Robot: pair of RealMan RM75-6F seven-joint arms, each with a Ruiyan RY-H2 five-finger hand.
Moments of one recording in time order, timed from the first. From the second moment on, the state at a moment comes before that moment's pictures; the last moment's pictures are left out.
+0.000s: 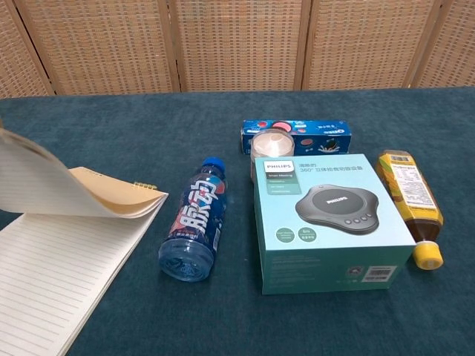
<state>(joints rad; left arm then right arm) -0.23 -1.51 -0.12 -1.54 1.59 1.53 0.56 0.09 -1.07 0.07 -1.67 -1.39 1.34 0.18</state>
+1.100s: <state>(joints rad) -0.49 -1.60 -0.31 -1.32 1.32 1.28 0.62 0.10 -1.07 0.08 -1.67 -1.38 1.33 0.19</state>
